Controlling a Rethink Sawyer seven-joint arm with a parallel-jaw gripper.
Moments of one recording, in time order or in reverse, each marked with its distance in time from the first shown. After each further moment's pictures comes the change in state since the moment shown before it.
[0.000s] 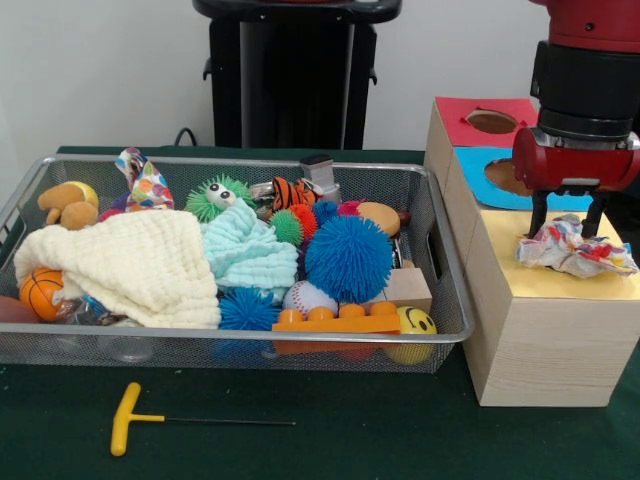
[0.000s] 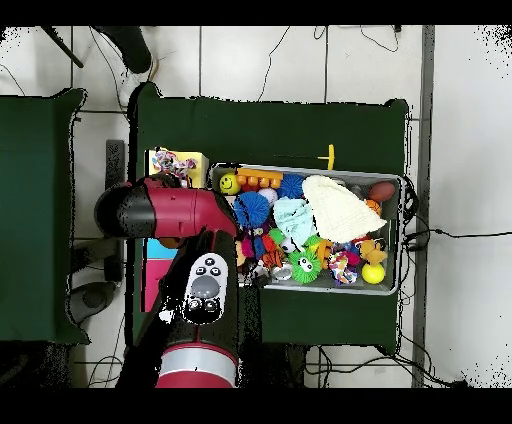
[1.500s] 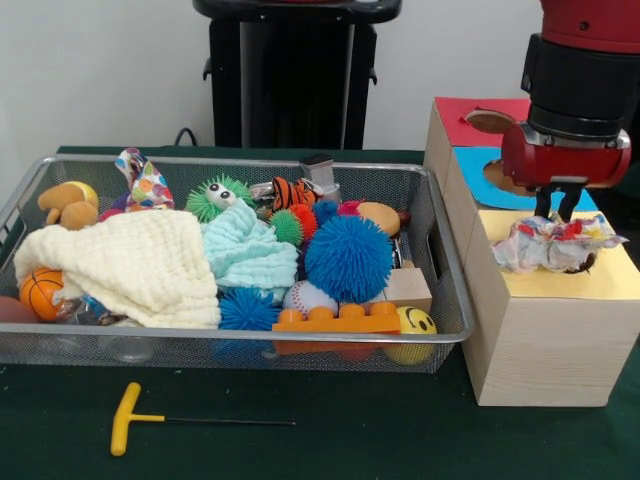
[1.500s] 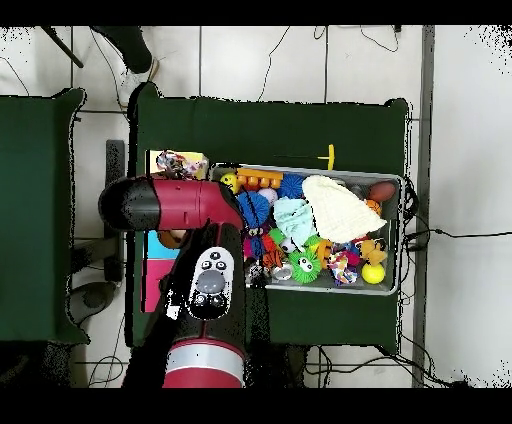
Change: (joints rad) arm -0.019 0.001 0.003 -0.039 -0.042 0.104 0.000
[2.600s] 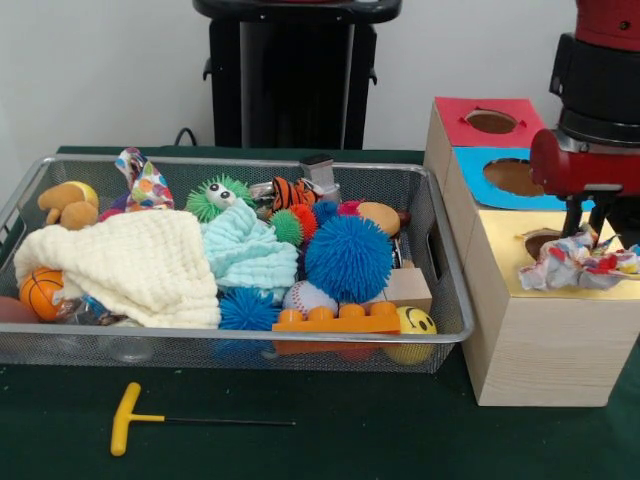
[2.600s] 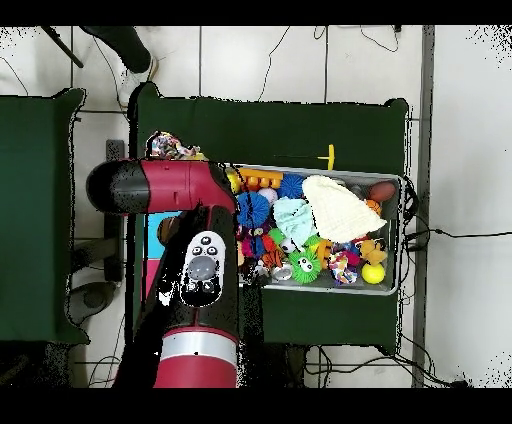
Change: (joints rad) arm 0.004 0.037 0.000 -0.125 -0.006 0.082 0.000
